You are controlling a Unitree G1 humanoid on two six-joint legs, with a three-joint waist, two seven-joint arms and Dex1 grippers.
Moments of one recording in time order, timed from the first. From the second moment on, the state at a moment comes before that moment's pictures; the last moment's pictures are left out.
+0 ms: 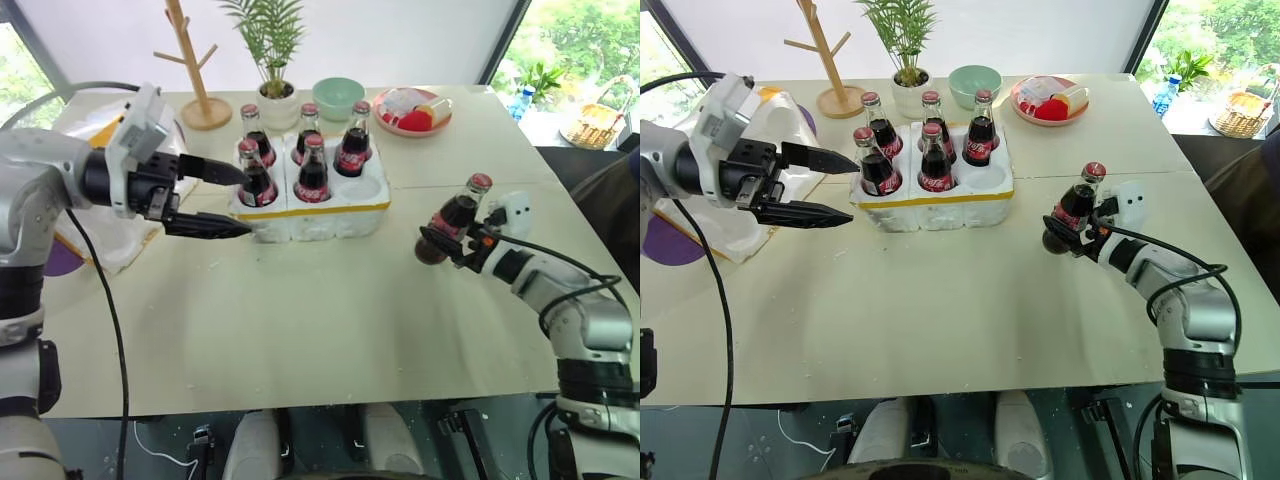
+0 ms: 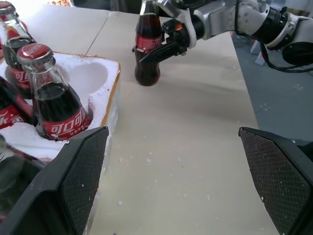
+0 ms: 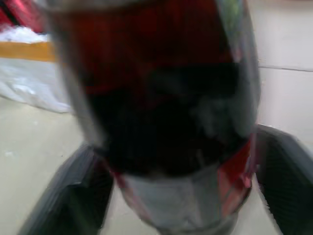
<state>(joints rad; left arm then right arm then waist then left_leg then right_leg) -0.81 0.96 0.03 -0.04 -0.60 0.78 -1.43 -0.37 -0.57 -0.22 0.01 0.49 0.63 0.61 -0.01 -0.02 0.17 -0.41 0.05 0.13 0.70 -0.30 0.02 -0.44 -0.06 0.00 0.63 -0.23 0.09</state>
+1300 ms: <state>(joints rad) -0.62 1.04 0.21 -0.13 -0.69 0.81 -1.26 -0.93 -0.53 0.09 0.29 0.30 0.60 0.87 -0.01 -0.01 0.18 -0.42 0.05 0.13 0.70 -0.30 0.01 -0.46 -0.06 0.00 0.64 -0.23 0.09</state>
